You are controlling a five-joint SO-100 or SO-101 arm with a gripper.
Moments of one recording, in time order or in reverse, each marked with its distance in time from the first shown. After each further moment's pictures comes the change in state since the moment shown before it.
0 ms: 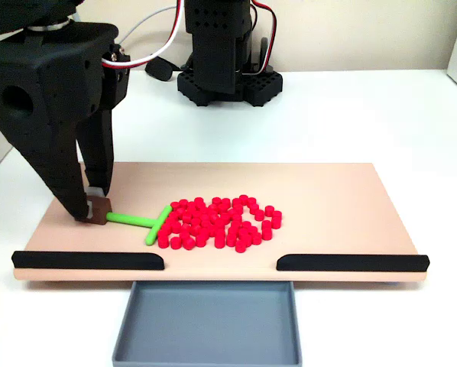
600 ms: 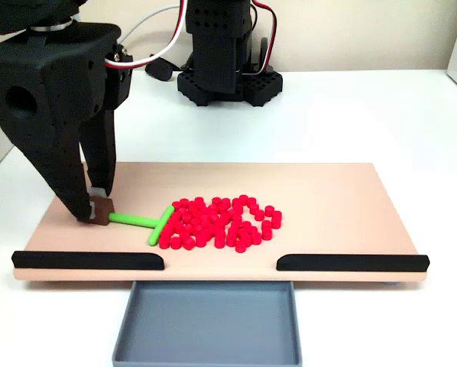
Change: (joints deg) arm -0.2 0.0 0.0 0.0 0.0
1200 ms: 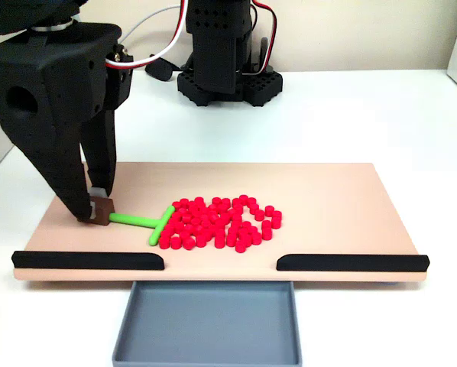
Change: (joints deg) arm -0.1 0.0 0.0 0.0 0.0
